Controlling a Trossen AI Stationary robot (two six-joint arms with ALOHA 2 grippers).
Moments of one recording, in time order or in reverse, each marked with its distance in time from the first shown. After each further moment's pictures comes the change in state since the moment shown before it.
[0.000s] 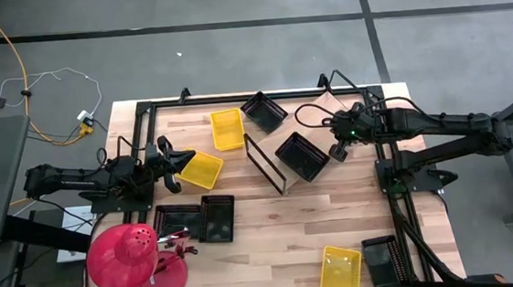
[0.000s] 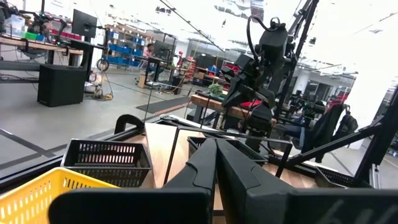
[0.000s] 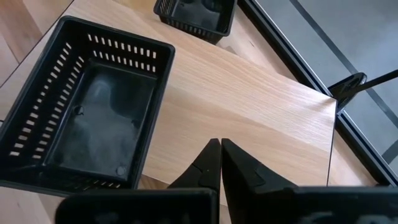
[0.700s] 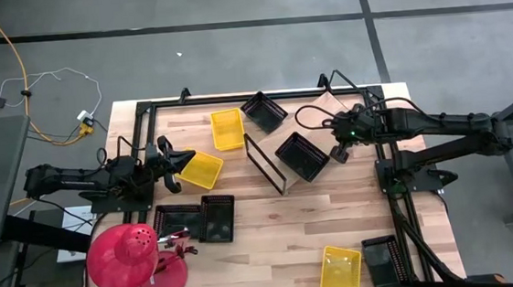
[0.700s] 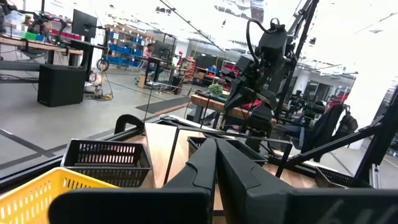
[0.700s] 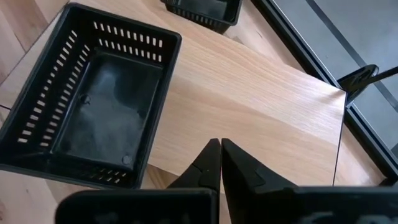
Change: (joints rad) left arm 0.000 0.000 0.000 0.000 0.000 0.000; right arm 0.000 0.000 0.000 -0.023 -0.033 0.003
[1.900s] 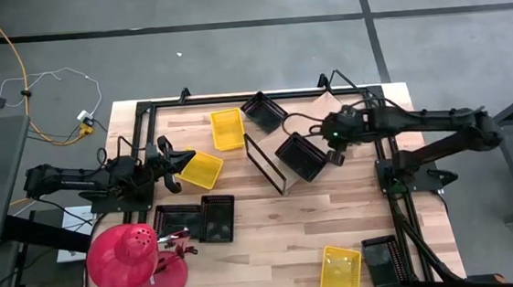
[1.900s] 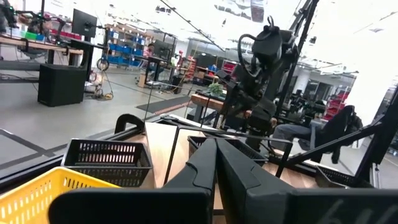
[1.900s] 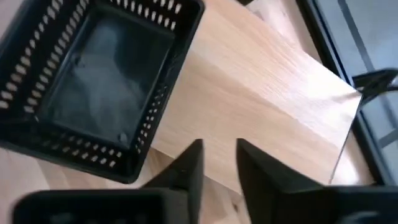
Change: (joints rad) left arm 0.000 0.000 0.000 -0.002 0.000 0.001; right arm -0.001 0.157 0.072 -0.065 -0.043 -0.092
